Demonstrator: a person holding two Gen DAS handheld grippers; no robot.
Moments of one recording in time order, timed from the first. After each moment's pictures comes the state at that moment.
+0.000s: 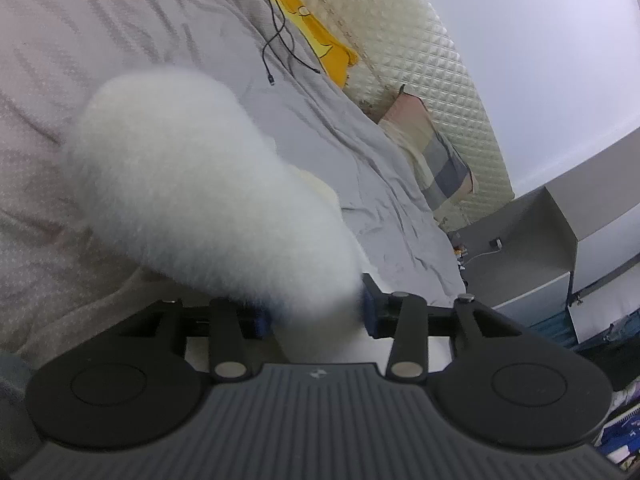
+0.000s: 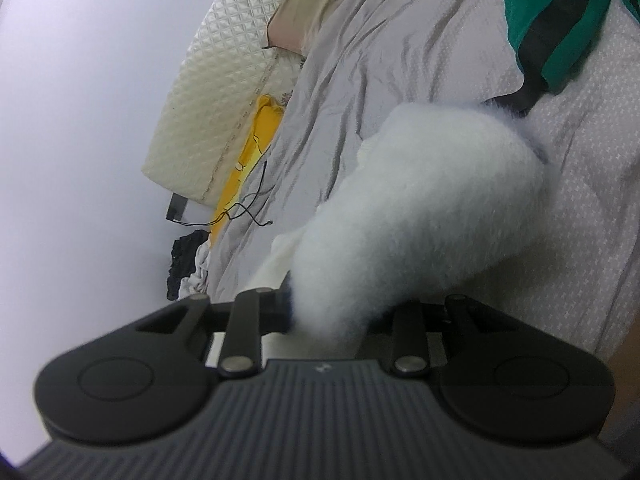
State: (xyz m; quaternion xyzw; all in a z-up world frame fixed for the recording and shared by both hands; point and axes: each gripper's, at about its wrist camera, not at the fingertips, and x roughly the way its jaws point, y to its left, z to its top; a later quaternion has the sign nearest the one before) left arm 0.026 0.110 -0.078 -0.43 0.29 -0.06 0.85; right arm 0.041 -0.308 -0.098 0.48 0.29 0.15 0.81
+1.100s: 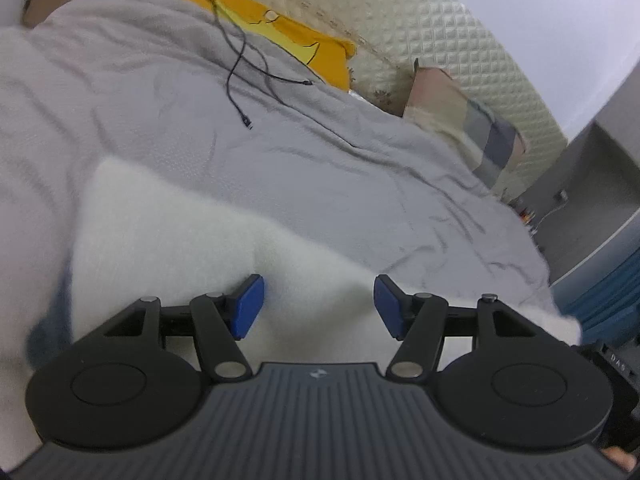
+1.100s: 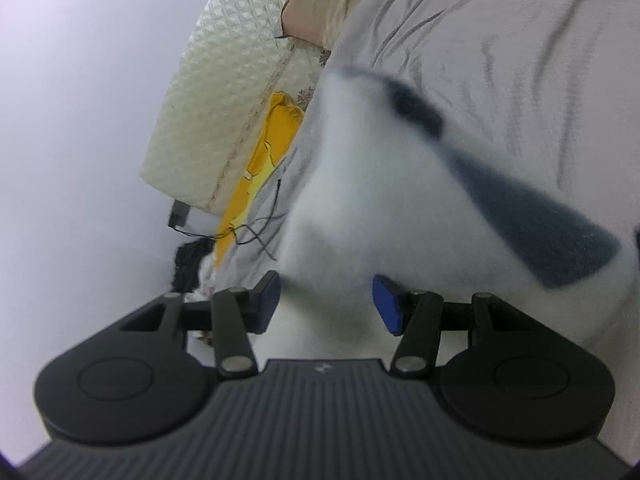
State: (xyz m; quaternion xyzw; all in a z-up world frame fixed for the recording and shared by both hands) left arm 0.246 0.097 -0.064 -0.26 0.33 -0.03 0.91; right arm 0.217 -0.285 -0.070 0.46 0.30 0.17 0.82
